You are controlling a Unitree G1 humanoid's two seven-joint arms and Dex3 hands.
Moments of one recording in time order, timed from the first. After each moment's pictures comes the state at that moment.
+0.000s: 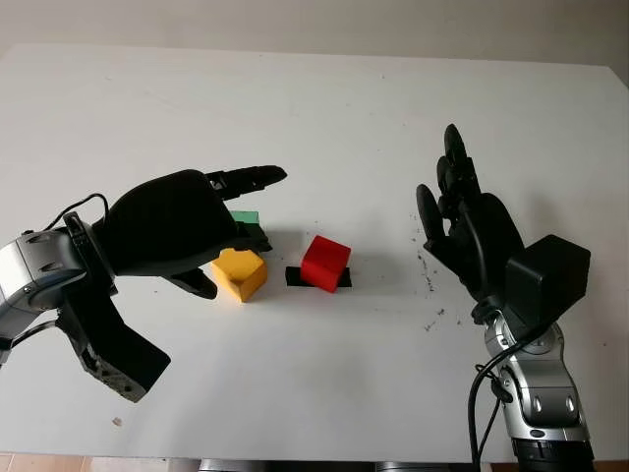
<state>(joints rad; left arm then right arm) -0.45 0.91 -0.09 -0.05 0.83 -0.69 -0.23 -0.17 -0.19 -0.06 -0.14 0.00 0.11 0.14</state>
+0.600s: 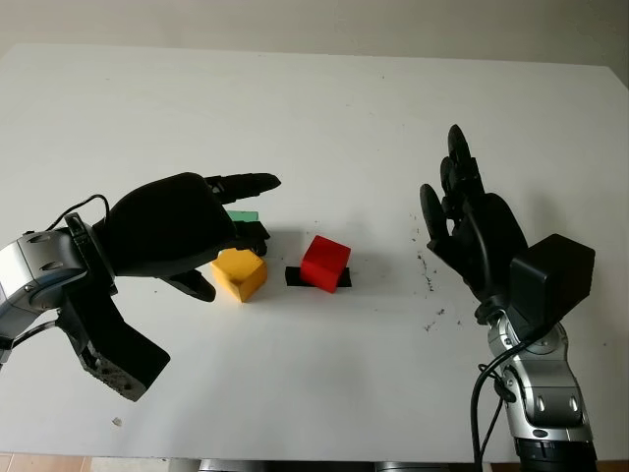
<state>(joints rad) -0.45 0.91 -0.10 -0.02 0.81 -0.69 -0.25 -0.17 -0.19 -0.07 -0.15 0.00 0.12 0.14</state>
